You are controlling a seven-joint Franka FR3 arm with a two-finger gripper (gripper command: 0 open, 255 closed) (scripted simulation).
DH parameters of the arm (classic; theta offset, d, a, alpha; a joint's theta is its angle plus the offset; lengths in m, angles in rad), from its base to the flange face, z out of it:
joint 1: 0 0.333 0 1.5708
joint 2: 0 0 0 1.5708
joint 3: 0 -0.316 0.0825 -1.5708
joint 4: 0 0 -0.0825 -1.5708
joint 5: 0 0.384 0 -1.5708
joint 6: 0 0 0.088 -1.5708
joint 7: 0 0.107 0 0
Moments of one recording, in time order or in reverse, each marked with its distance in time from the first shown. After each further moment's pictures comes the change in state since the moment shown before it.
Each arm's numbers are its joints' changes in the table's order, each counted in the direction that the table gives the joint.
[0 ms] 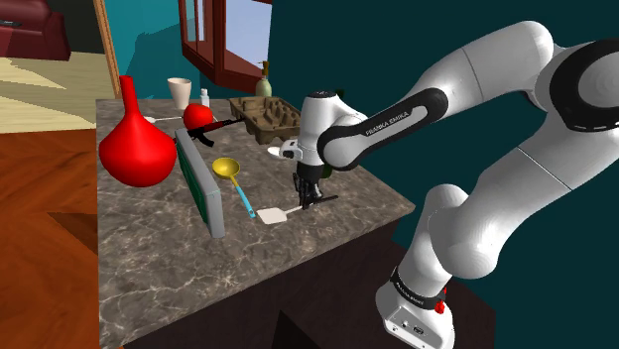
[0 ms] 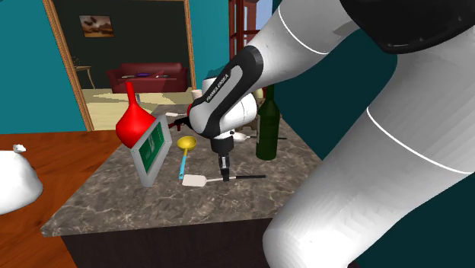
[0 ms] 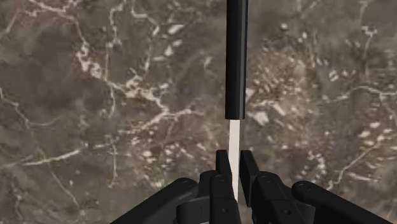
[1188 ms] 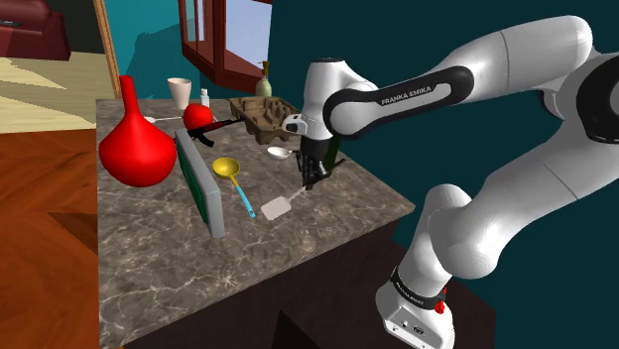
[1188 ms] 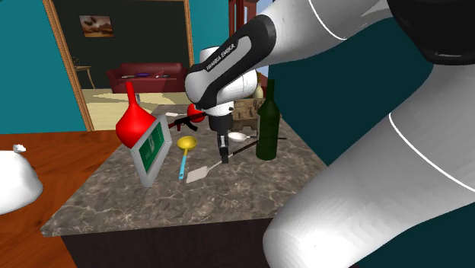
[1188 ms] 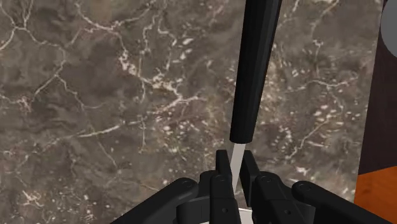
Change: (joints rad) arm 0.003 0.115 -0.023 0.114 0.016 0.227 -0.009
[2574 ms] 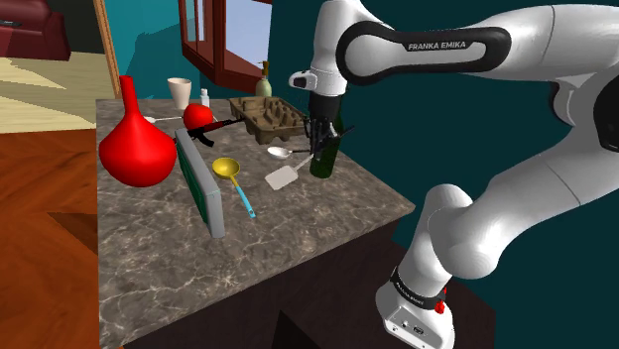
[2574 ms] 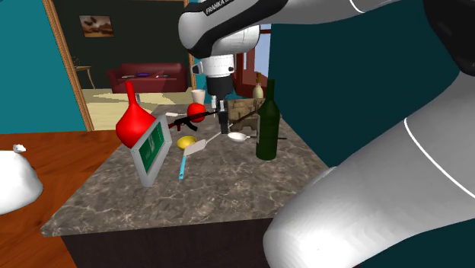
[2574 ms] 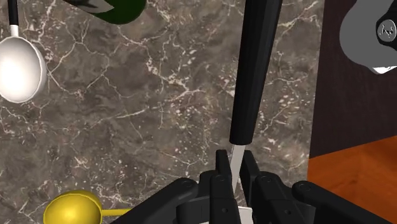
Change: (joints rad) arm 0.007 0.076 -0.031 0.226 0.024 0.301 -0.016
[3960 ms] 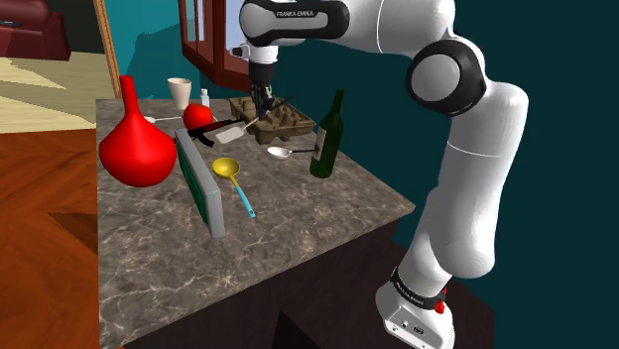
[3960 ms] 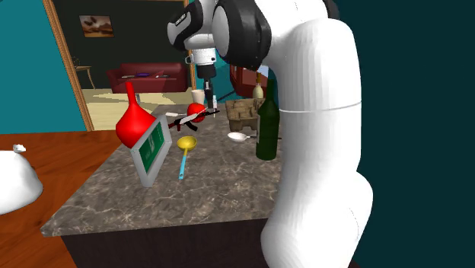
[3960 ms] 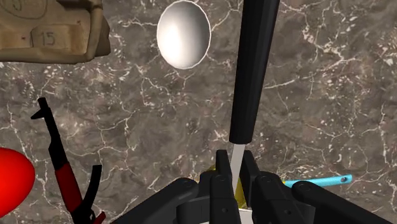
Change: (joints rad) arm -0.050 -0.799 0.142 0.853 0.171 0.059 -0.251
